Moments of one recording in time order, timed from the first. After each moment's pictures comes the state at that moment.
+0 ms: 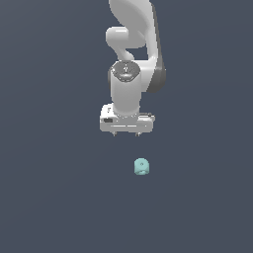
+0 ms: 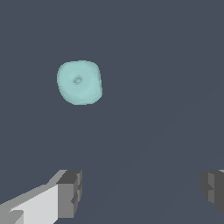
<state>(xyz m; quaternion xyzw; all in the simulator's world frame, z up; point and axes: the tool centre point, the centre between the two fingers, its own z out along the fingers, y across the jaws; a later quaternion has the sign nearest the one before) -0.011 0.000 0.162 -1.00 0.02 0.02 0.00</state>
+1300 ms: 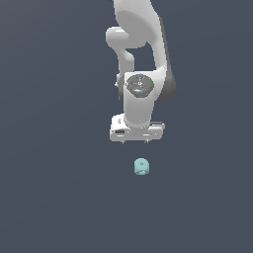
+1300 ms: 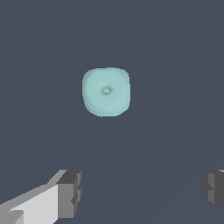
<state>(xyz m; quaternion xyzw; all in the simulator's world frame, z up) 0.012 0.037 0.139 -1.00 -0.02 0.02 0.01</state>
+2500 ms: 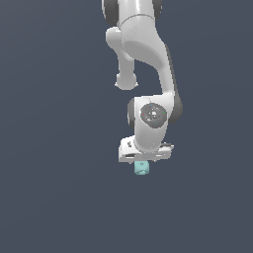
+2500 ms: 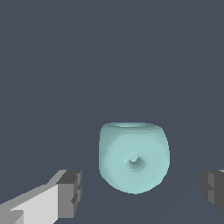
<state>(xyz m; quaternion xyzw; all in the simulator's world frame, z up) 0.078 0.068 0.088 -1.00 -0.04 0.00 0.00</state>
